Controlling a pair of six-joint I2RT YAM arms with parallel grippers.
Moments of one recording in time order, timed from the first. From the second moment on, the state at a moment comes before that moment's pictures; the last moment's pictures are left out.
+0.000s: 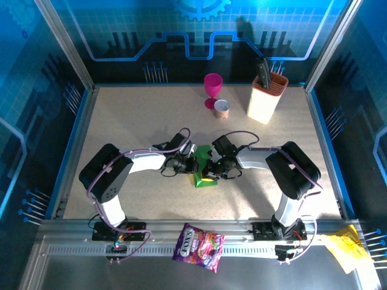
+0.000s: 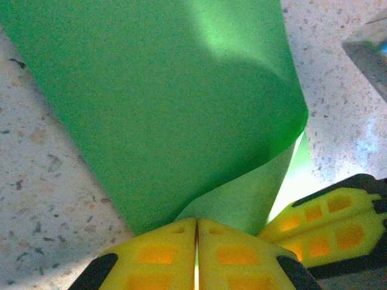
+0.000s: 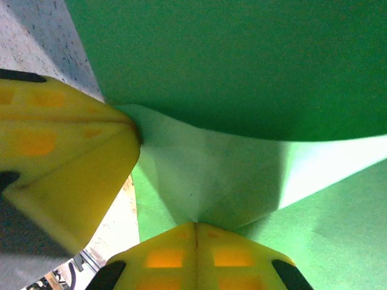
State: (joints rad) left arm -0.61 1.77 0.89 -0.18 0.37 -0.60; right arm 0.62 1.78 0.86 -0.27 -0.58 0.76
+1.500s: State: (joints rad) left arm -0.61 1.64 0.92 -0.33 0.38 -0.48; right arm 0.56 1.85 0.96 -0.29 -0.57 0.75
